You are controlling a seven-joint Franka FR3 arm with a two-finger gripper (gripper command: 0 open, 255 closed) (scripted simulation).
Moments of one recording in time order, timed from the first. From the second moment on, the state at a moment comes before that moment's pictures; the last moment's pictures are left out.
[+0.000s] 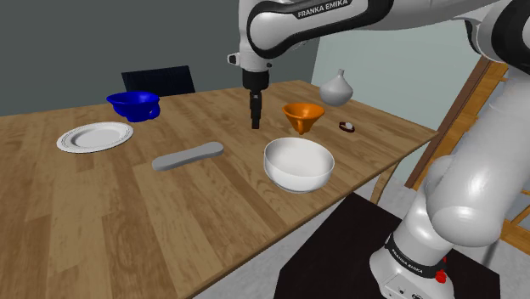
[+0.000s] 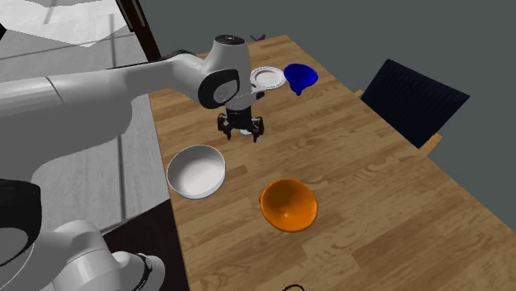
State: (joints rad) arm 0.18 -0.05 0.06 -1.95 -0.05 1.87 -0.56
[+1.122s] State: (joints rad) arm 0.31 0.42 0.18 -1.48 -0.10 1.91 -0.85
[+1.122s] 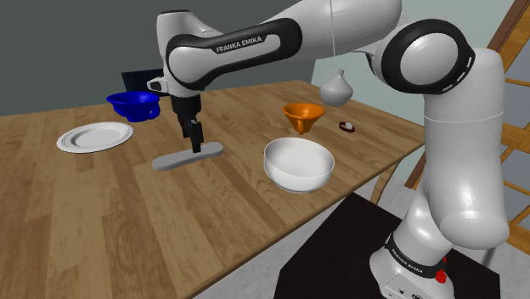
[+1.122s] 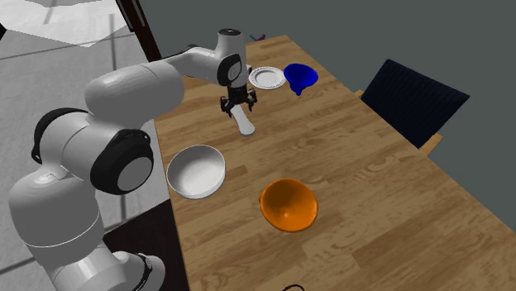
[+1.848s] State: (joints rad) arm 0.31 0.46 0.18 -1.52 -0.11 1.99 -0.85
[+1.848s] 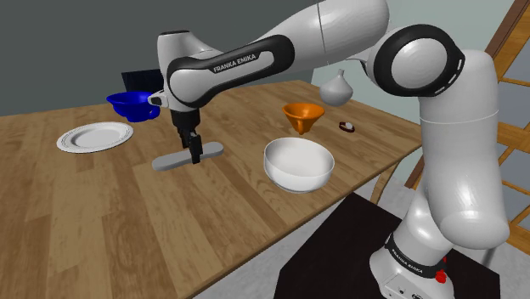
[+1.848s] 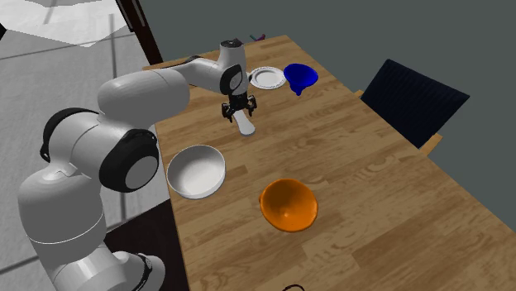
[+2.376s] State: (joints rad) arm 0.31 0.46 0.18 -1.53 -0.11 1.99 -0.85
